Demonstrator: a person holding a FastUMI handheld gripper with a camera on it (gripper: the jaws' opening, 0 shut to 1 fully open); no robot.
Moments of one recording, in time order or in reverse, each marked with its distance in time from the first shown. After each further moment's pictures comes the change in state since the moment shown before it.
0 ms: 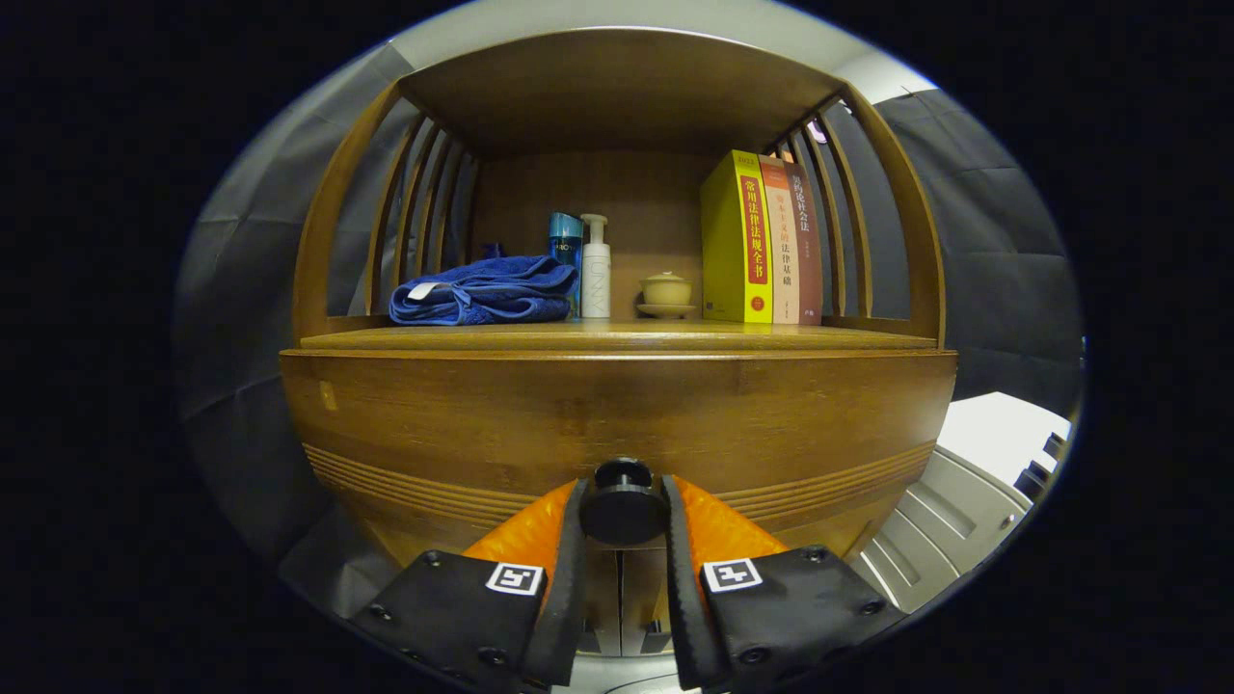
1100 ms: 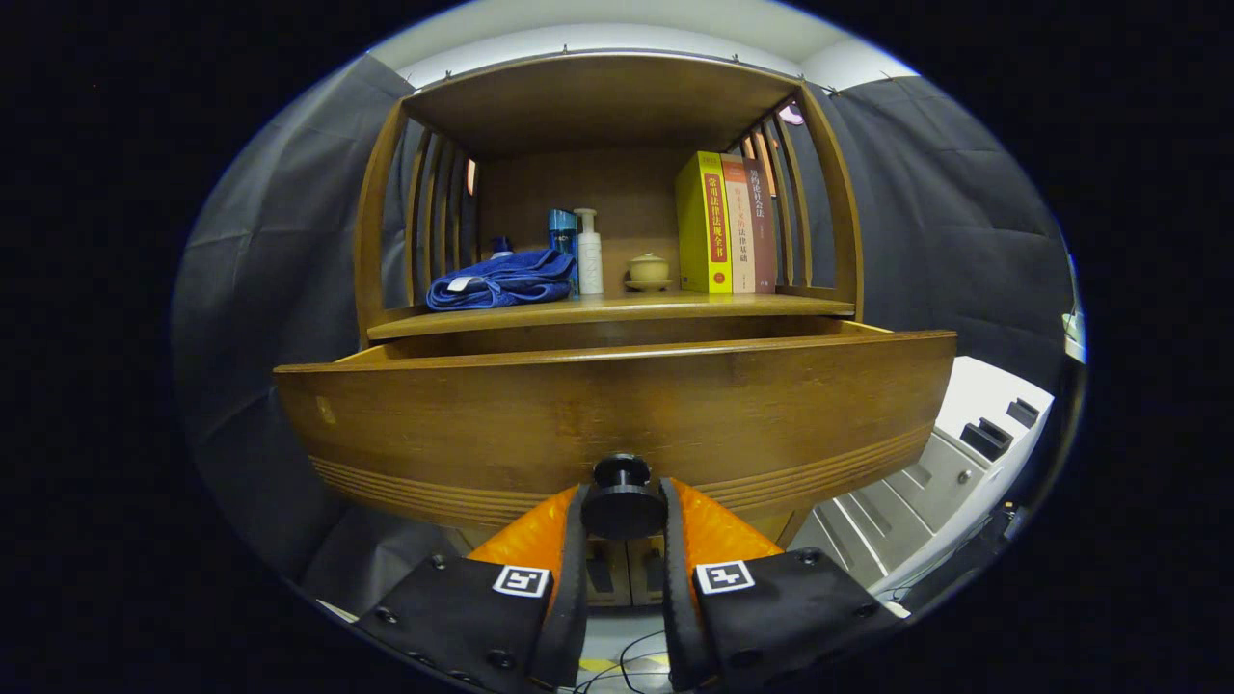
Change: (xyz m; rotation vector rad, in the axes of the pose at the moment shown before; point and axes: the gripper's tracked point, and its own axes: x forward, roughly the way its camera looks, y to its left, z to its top) arm -0.117 -0.002 -0.017 0.052 0.106 -0.011
